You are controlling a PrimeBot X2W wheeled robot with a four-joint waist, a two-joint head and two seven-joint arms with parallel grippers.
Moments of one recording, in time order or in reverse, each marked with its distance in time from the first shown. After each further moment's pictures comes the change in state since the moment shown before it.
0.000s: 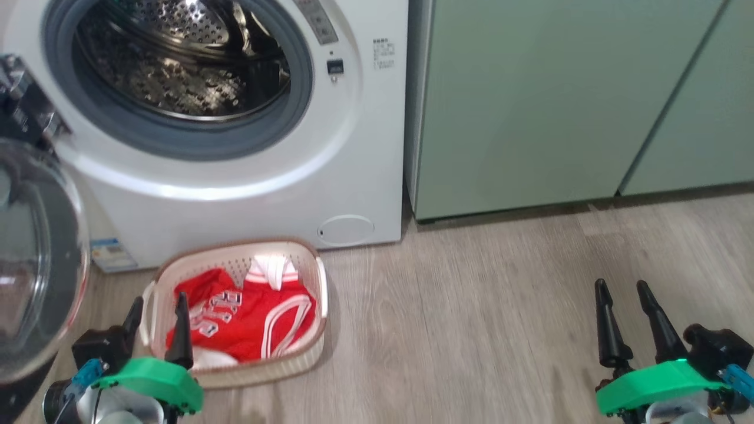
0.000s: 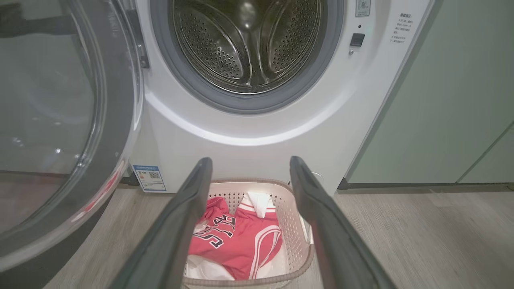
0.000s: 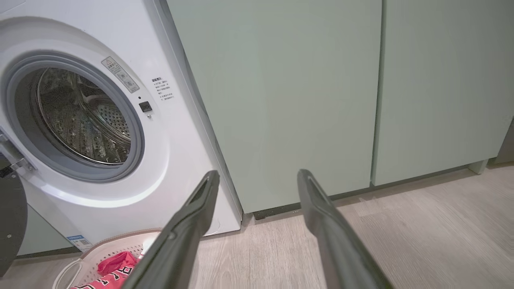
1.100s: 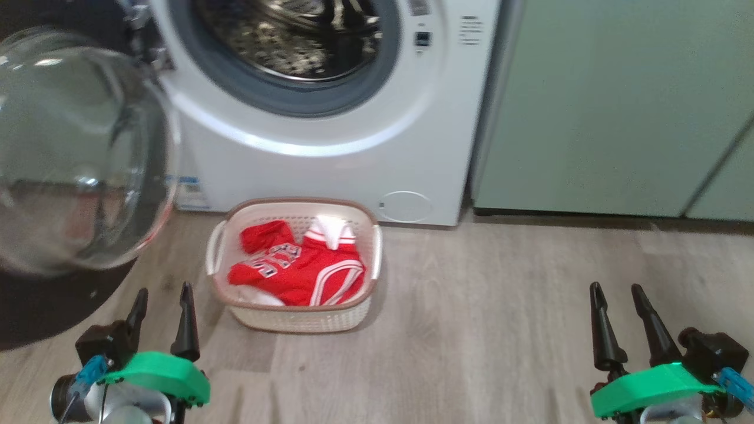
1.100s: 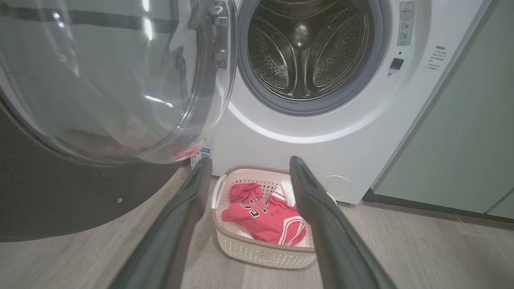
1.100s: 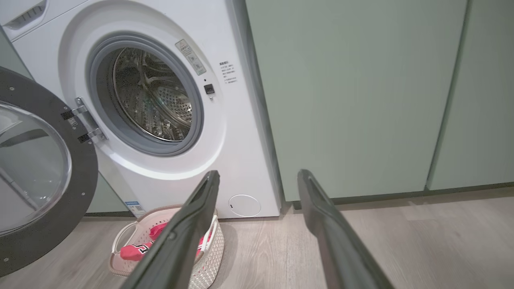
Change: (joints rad) left arm 0.001 -0.039 0.022 -0.041 0.011 0.001 -0.001; right arm 0.009 0.017 0.002 -0.004 0.000 0.000 0.000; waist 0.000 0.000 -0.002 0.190
